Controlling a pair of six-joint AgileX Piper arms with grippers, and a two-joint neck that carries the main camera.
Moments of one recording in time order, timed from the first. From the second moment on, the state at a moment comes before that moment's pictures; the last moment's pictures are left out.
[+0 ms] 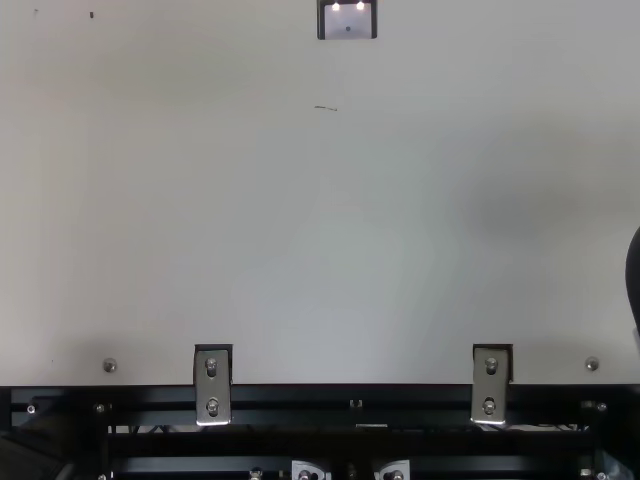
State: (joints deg) left arm -15.3 28.2 -42.8 23.9 43.0 -21.1; right arm -4.0 13.5 -20.2 4.9 38.3 -6.4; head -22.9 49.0
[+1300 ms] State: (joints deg) left arm 26.5 56.4 -62.7 -3.0 39.8 9.0; right arm -4.0 13.5 -20.2 4.9 38.3 -6.4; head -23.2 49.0
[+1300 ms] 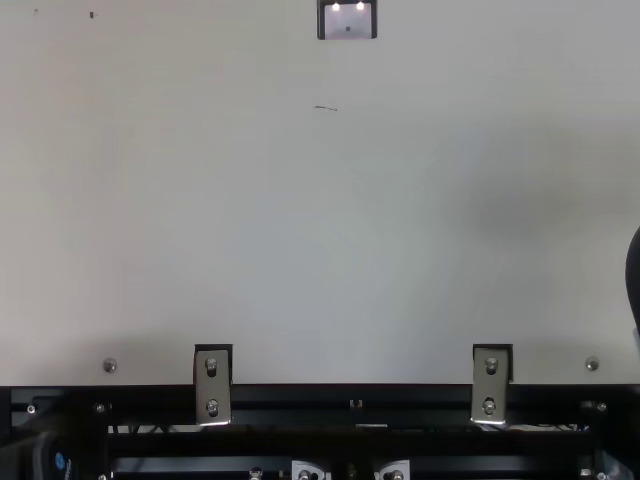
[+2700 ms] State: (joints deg) left arm 55.6 82.1 -76.3 -26.1 60.4 64.0; right arm -4.0 13.5 -20.2 4.9 38.3 -6.4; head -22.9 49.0
